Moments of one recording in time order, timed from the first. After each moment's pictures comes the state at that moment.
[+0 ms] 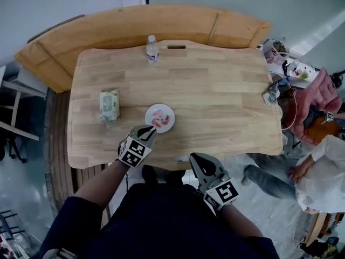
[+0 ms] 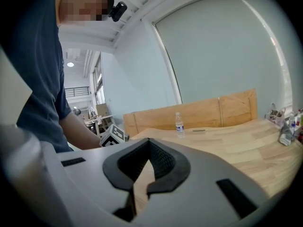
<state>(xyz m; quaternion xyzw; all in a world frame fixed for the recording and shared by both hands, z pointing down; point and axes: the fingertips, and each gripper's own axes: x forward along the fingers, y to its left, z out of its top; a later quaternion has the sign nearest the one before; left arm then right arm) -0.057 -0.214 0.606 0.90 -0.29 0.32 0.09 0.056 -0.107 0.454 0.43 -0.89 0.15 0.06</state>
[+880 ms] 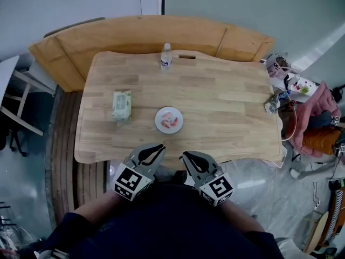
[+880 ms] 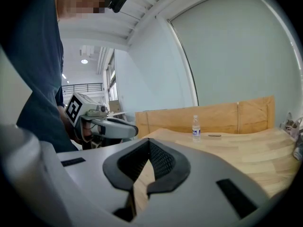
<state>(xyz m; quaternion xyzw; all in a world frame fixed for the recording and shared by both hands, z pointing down) -0.066 -0.109 0.426 0.93 -0.32 0.14 0.10 -0.008 -0.088 0.431 0.37 -0.92 0.13 0.07</state>
